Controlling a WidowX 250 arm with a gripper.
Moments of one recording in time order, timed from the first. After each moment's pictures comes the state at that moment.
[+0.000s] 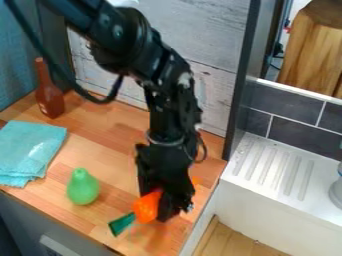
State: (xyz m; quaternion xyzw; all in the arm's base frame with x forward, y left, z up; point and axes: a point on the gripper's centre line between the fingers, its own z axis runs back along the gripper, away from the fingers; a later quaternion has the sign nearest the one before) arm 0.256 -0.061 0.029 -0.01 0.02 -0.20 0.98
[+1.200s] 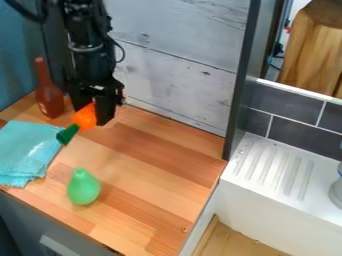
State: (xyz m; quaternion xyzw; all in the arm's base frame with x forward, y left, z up) arm 0.312 0.078 0.070 0.00 0.00 0.00 1.00
